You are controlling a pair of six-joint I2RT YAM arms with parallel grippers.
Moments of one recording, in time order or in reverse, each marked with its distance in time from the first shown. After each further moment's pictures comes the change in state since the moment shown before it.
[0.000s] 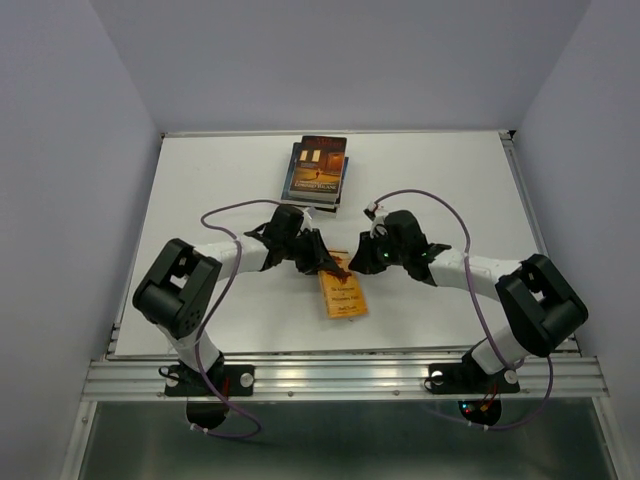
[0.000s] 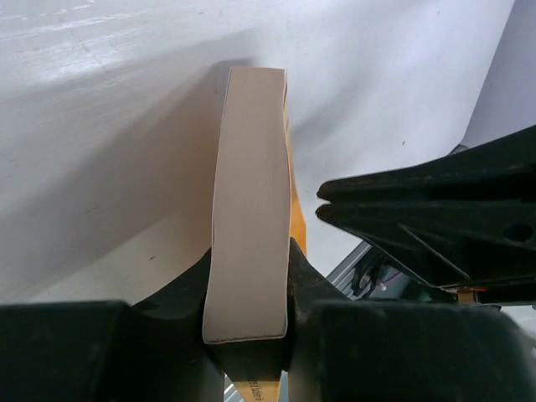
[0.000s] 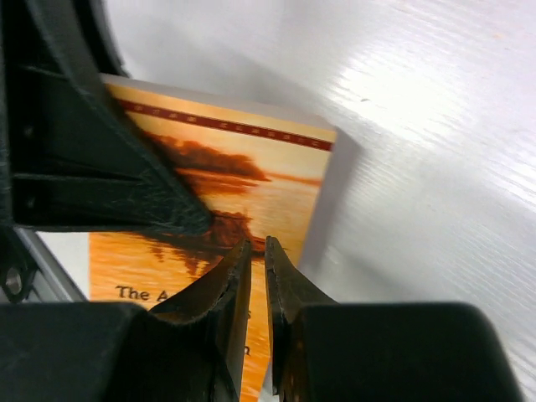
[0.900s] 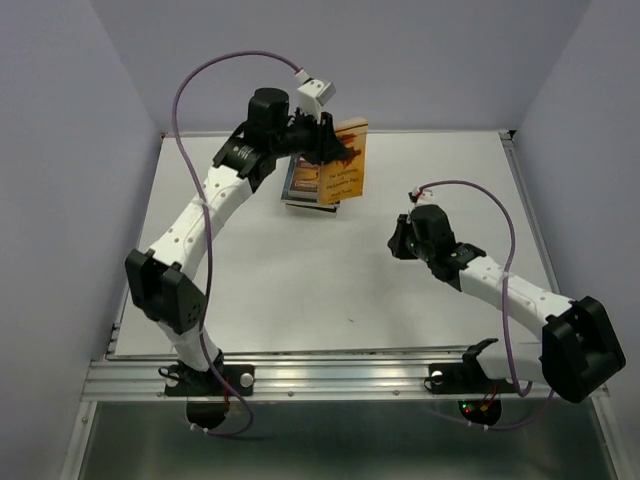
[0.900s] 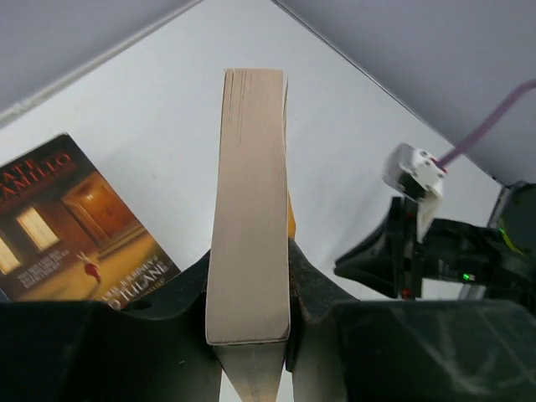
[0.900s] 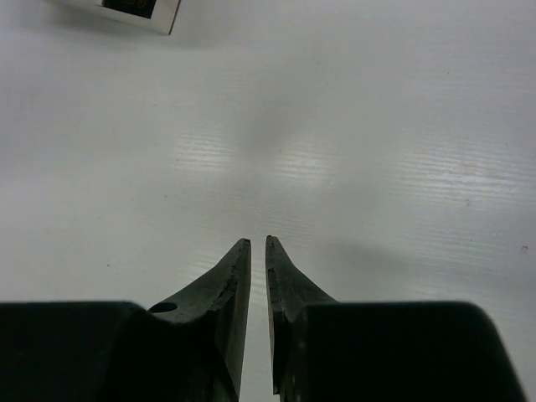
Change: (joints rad) left arm 0.060 -0.061 0.838 -0.368 -0.043 0.686; right arm -0.078 -0.281 0.000 -0.256 0.508 0.069
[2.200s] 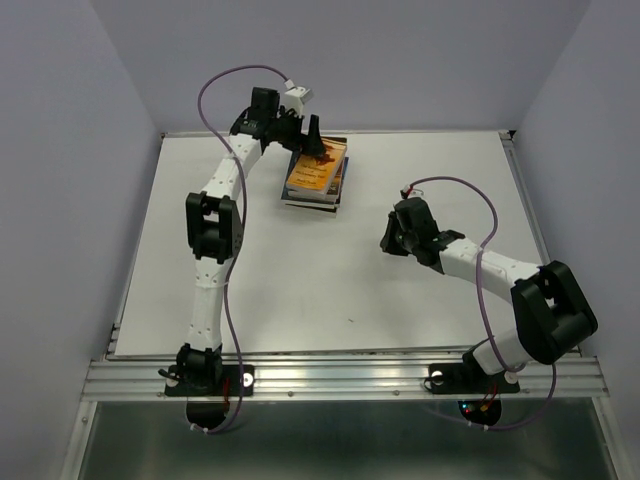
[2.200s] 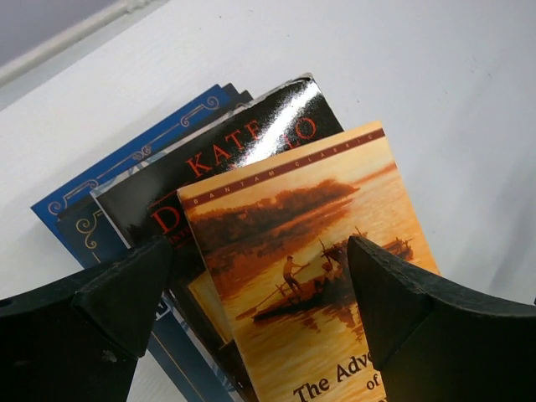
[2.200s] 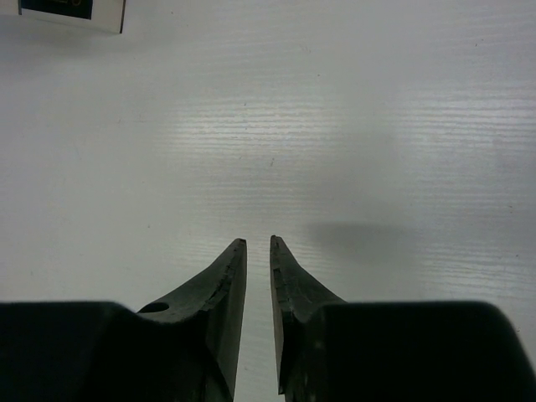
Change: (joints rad) left arm 0.263 0.843 0.743 -0.230 0.179 0.198; right arm -0.010 0.224 0.100 -0.012 0.023 0.110
